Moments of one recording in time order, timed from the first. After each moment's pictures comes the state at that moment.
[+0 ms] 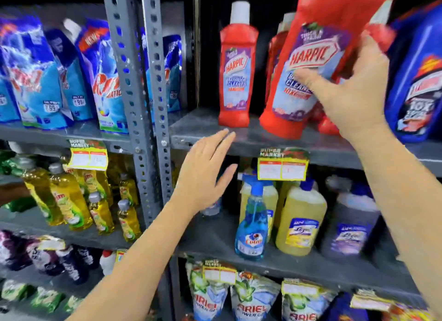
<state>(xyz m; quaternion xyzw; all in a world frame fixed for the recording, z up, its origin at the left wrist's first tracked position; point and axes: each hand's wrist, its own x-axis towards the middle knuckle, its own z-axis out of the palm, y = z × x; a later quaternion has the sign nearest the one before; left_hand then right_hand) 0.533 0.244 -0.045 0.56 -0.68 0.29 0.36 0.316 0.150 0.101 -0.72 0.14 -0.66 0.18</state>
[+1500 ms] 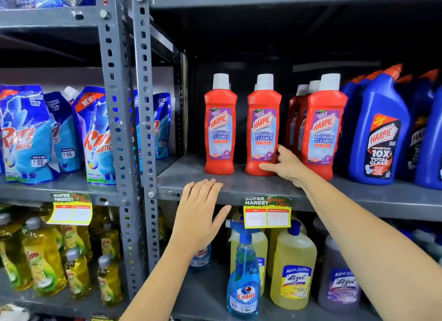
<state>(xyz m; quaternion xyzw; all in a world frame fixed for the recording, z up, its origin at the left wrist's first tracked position) 0.536 0.209 -0.044 0.63 -0.64 0.32 0.29 0.355 0.015 0.051 -0.76 0.35 -0.39 0.38</state>
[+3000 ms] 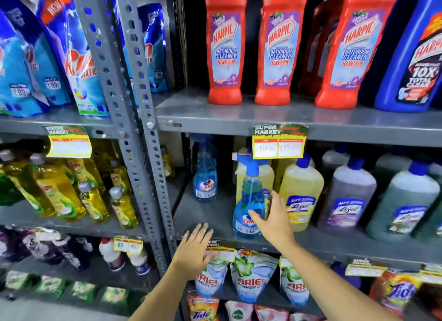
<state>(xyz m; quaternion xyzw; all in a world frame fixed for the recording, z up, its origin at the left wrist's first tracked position) 0.560 0.258 -0.317 0.74 -0.67 -0.07 0.03 0.346 0.133 -0.225 -0.77 0.47 -0.34 0.24</state>
